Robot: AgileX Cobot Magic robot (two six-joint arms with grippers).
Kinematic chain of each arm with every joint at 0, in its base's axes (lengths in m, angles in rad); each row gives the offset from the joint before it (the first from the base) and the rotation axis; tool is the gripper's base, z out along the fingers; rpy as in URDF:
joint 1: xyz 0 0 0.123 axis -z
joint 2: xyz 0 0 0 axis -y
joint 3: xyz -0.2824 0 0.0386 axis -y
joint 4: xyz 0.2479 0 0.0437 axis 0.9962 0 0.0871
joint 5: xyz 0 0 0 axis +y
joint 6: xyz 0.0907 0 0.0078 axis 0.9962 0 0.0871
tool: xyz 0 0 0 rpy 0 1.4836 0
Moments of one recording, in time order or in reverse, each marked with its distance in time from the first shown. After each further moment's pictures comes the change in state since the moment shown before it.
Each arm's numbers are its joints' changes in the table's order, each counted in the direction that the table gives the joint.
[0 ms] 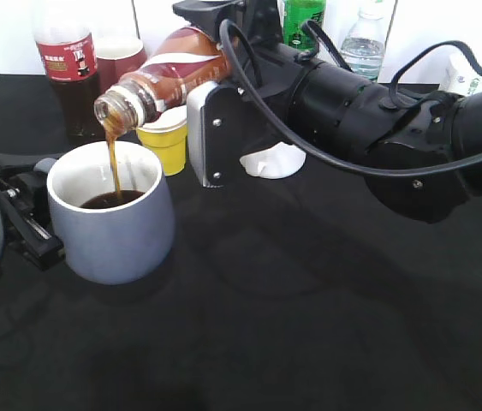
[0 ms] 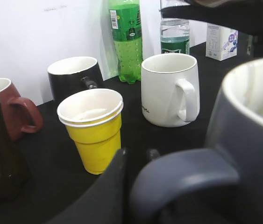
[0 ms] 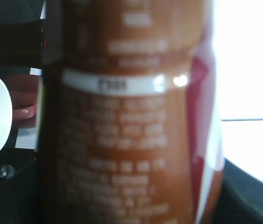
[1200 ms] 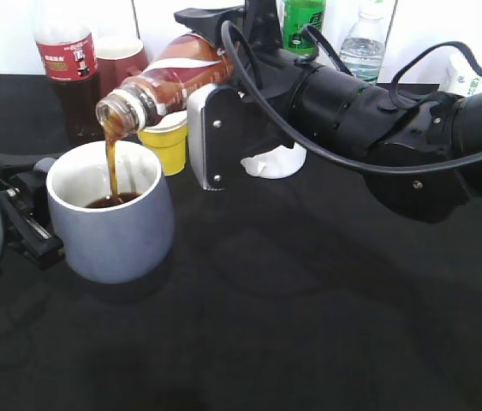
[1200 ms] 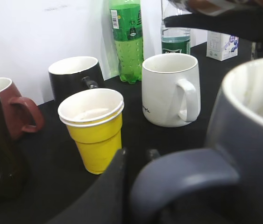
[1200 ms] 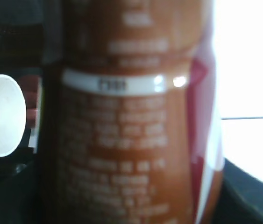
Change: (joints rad) left arm 0.000 0.000 0.000 -0.002 0.000 -0.001; right arm 0.000 0.000 -0.001 -0.001 0.029 0.027
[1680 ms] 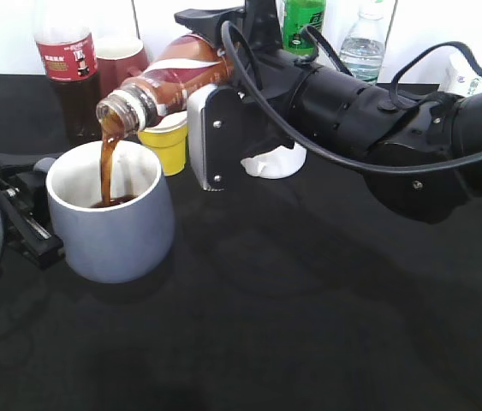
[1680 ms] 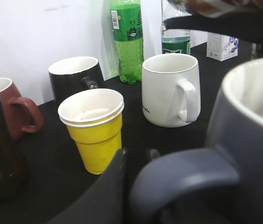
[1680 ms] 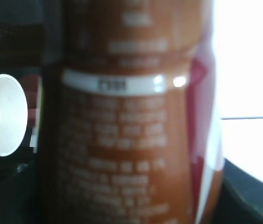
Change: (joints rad) left arm 0.000 0.000 0.000 -0.001 0.000 0.000; right arm 0.000 0.000 0.000 -0.001 0.003 0.001
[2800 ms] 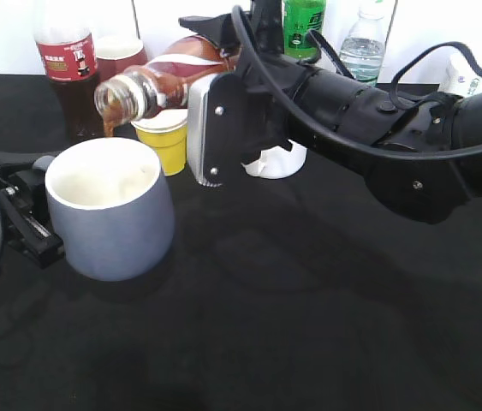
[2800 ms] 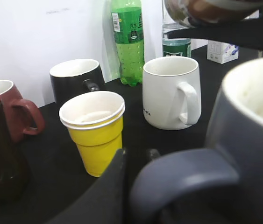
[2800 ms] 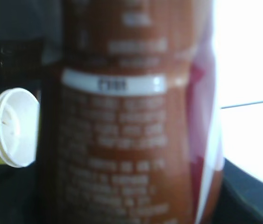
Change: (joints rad) left arm 0.000 0.000 0.000 -0.004 -0.008 0.000; right arm 0.000 0.000 0.000 0.000 0.024 0.124
